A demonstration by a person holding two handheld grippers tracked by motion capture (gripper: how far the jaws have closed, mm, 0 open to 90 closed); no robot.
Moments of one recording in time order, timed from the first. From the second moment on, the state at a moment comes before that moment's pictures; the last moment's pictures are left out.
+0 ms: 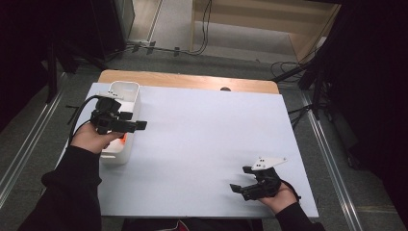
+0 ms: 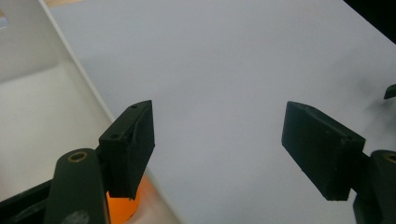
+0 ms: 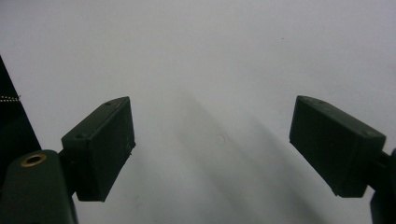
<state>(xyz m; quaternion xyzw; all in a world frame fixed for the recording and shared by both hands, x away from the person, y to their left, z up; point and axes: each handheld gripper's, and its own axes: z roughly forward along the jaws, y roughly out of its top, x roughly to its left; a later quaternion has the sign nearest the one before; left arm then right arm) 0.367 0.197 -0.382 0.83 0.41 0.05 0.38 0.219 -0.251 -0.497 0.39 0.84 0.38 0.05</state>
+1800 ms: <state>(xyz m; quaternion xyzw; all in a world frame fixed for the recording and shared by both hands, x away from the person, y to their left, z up) 0.343 0.131 -0.422 0.86 0.33 0.00 0.38 0.221 -0.256 -0.498 0.41 0.82 0.40 0.04</state>
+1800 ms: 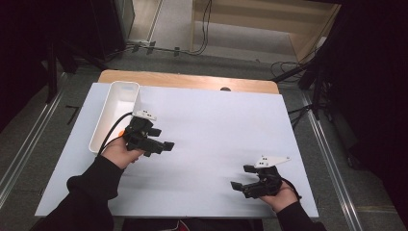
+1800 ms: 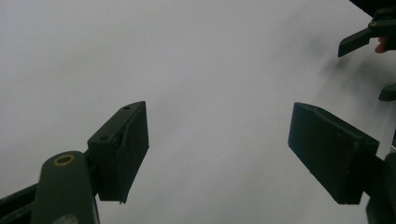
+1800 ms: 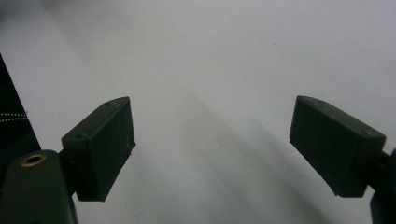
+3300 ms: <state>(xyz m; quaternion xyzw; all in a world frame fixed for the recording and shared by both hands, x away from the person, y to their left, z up) 0.310 0.139 -0.465 0.88 0.28 -0.03 0.38 0.219 -0.257 -0.498 0.42 0.82 0.40 0.05</state>
